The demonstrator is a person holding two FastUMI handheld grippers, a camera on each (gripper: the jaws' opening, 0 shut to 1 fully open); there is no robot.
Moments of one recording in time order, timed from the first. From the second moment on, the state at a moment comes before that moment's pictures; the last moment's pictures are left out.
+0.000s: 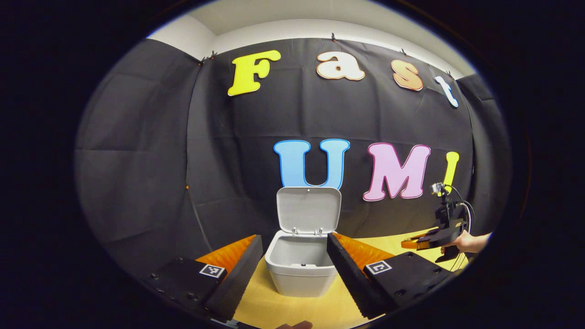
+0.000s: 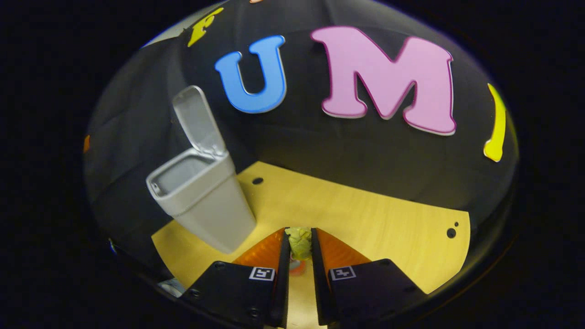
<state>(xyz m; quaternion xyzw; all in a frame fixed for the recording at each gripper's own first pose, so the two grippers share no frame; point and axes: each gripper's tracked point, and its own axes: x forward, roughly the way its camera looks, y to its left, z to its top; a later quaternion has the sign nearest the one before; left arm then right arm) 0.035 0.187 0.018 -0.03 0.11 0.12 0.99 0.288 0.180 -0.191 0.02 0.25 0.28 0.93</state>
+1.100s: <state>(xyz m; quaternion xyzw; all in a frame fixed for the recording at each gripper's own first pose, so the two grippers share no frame) -0.034 0.223 -0.016 -0.09 0.09 0.16 0.98 0.261 0.408 -0.129 -0.04 0.16 0.42 0.89</state>
